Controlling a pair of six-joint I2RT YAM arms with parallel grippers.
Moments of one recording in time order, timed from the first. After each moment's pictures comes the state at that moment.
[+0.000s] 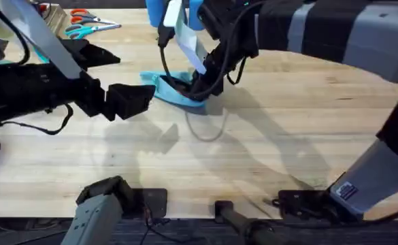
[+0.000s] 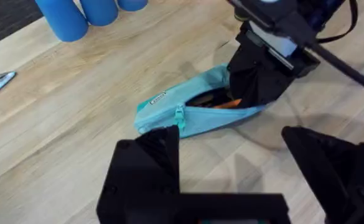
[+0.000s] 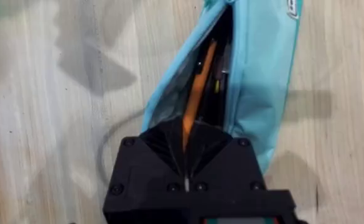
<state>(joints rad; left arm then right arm) 0.35 0.87 0.96 -1.03 0.78 0.75 0.63 1.95 1.48 -0.79 -0.48 -0.72</state>
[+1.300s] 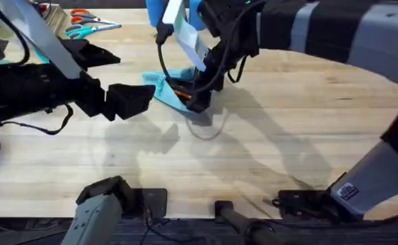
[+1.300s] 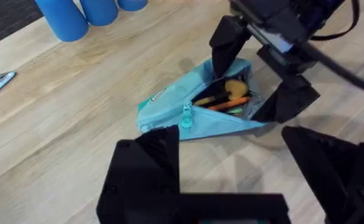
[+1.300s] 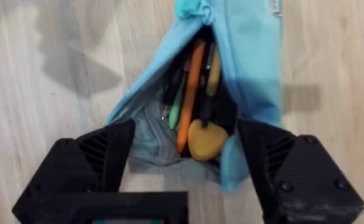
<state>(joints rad) 0.35 0.87 0.96 -1.03 0.78 0.75 0.63 1.93 1.48 -0.77 -0.42 -0.65</state>
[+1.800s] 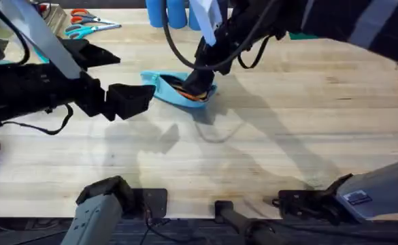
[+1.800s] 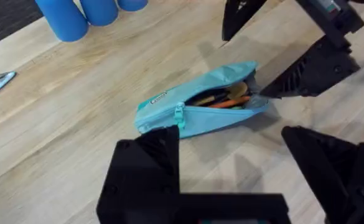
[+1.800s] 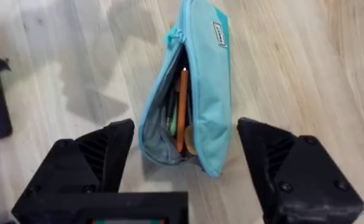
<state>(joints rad) 0.35 0.87 0.96 -1.03 0.78 0.75 0.61 1.74 1.48 -0.75 -0.42 -0.50</state>
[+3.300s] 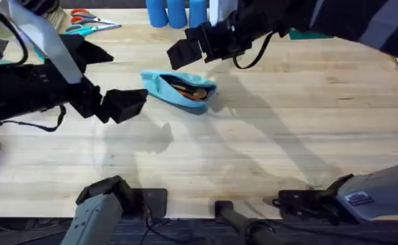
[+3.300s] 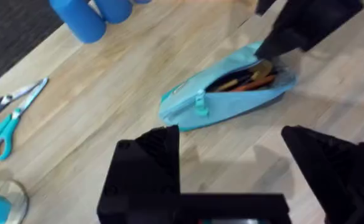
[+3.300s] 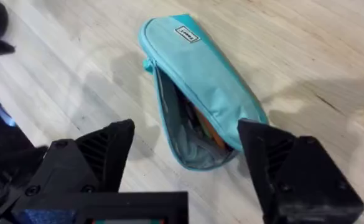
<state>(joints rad) 0.38 0.88 0.96 -1.03 0.71 0.93 0.61 1.71 1.48 -0.72 -0.36 0.24</state>
